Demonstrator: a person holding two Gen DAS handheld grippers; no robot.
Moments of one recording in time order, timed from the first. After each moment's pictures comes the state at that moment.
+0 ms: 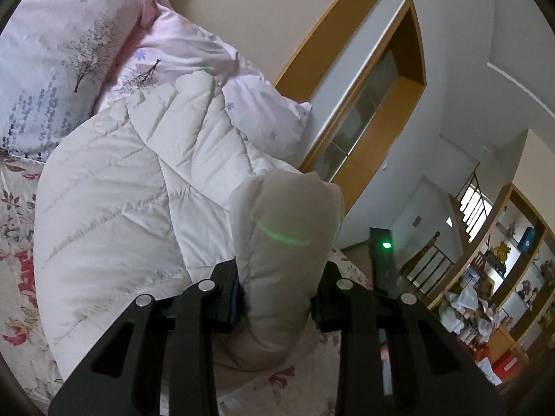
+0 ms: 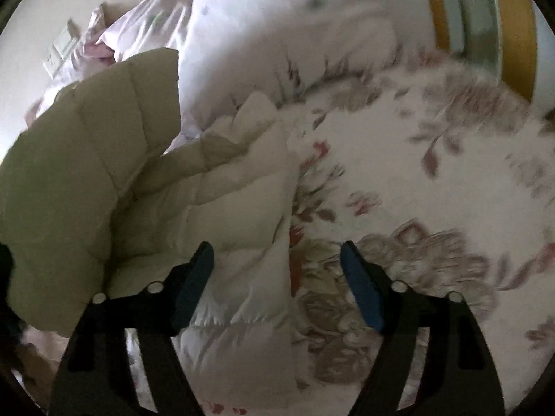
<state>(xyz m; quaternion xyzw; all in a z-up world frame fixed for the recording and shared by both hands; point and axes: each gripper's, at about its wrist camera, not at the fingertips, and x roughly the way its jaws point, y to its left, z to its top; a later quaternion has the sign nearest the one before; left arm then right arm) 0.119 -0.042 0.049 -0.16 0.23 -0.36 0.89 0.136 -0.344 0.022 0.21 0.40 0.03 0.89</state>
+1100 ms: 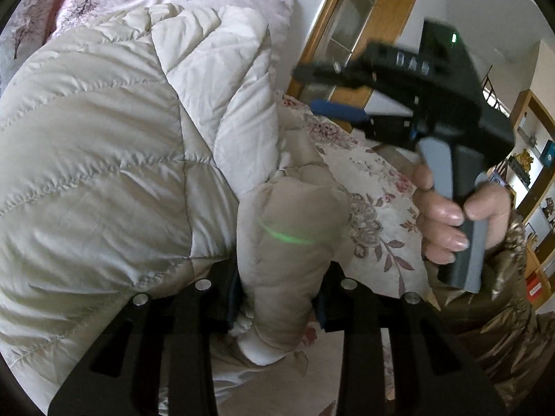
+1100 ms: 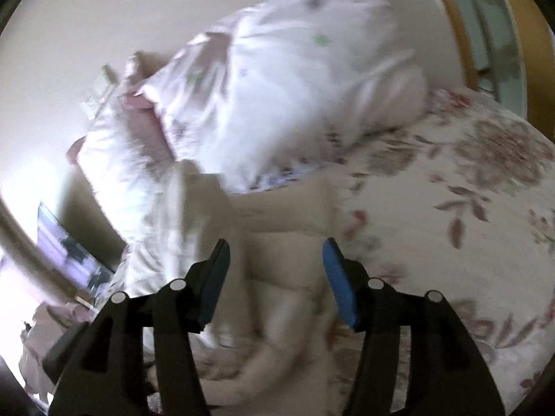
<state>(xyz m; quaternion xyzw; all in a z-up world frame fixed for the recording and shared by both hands) 0.128 -0.122 -0.020 0.01 0.37 -0.37 0.85 0.138 -0.339 0.089 0.23 0.31 0.10 0.92</state>
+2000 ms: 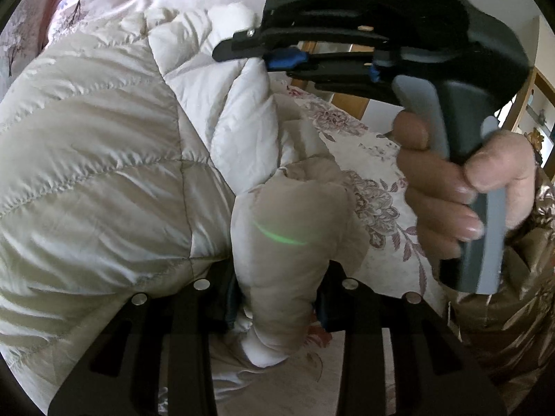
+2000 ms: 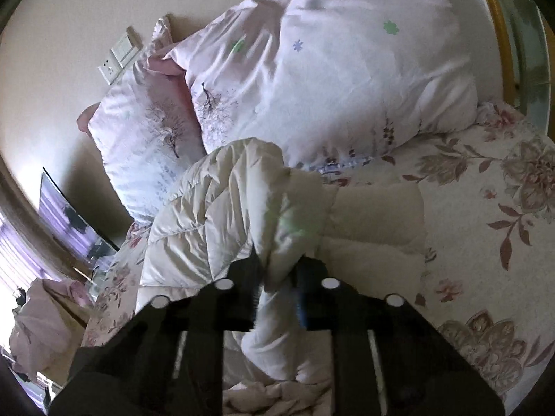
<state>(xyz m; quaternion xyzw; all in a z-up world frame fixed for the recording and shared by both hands) 0.128 -0.142 -0.021 0.05 0.36 -0.36 0.86 0.170 -0.287 0.095 0.19 0.33 0.13 0.92</state>
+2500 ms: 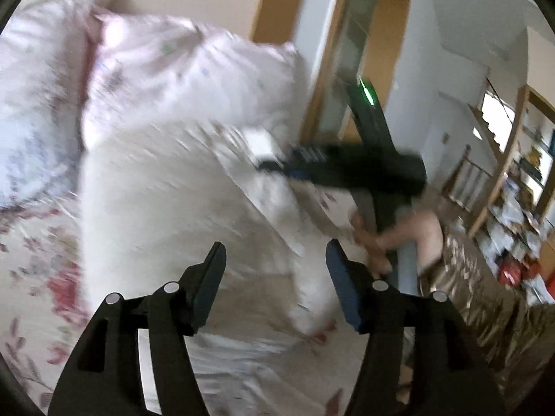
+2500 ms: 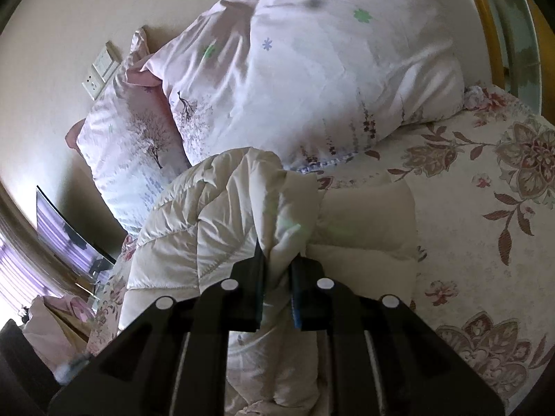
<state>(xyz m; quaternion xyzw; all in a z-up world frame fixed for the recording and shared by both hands) 0.096 -0.085 0.054 0.02 0.26 -0.34 0.90 0.181 -0.309 0.078 0.22 0.33 0.11 0.91</state>
